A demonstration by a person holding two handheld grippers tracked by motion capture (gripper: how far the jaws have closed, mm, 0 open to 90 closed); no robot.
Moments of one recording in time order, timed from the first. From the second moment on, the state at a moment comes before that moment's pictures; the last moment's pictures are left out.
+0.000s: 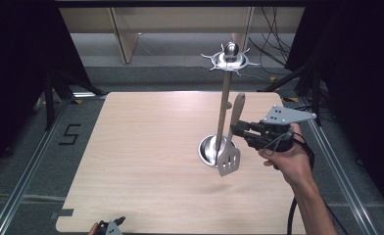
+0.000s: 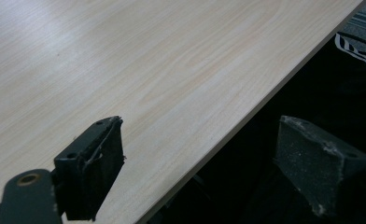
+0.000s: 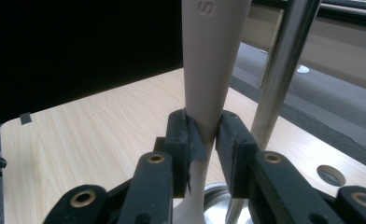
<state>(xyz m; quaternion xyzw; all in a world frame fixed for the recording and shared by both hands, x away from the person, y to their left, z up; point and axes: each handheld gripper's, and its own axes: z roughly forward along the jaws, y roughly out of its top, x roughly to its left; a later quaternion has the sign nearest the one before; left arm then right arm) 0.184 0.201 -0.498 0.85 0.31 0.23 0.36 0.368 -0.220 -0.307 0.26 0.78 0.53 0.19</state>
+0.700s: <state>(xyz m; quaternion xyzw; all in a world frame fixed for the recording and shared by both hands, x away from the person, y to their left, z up) 0.183 0.201 -0.498 0.85 0.32 0.22 0.36 0.380 -0.216 -0.273 0.27 0.79 0.51 0.21</state>
